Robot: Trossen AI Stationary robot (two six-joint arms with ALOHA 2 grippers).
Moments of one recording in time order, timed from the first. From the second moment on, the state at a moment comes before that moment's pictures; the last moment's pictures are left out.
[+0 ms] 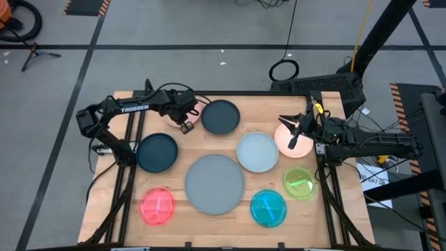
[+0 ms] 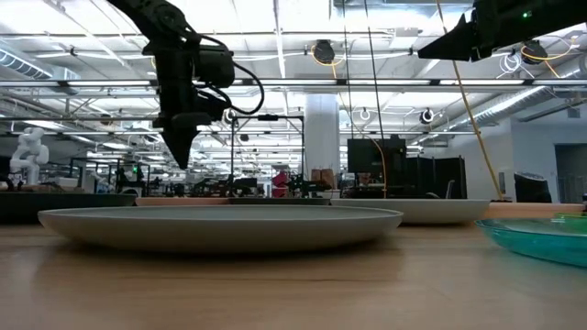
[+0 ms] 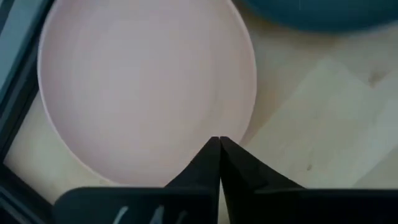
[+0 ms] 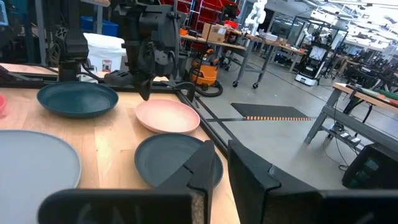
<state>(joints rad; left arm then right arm) 0.53 1.55 1.09 -0.87 -0.16 -0.08 -0.08 0.49 0.43 -0.06 0.42 -0.19</state>
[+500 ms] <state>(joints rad) 0.52 1.55 1.09 -0.80 -0.16 0.01 -0.08 0.49 0.43 -0.06 0.42 -0.19</state>
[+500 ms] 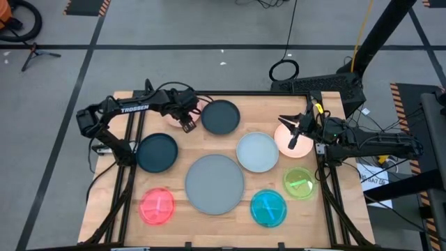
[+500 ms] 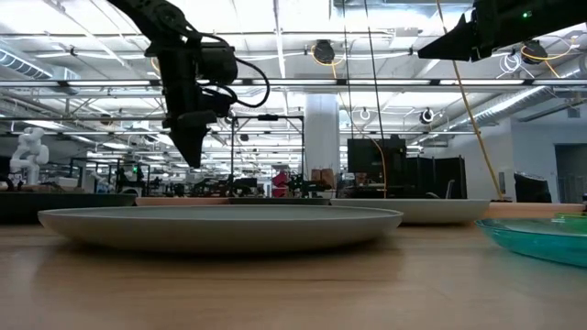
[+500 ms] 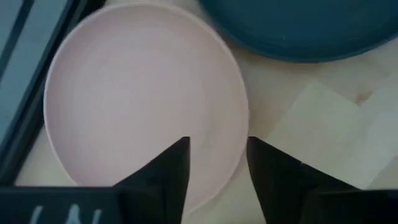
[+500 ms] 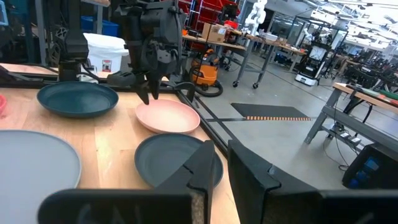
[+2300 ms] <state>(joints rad) 0.55 1.55 0.79 -0.43 -0.14 0.25 -0.08 0.49 0.43 -0.06 0.42 -0.17</state>
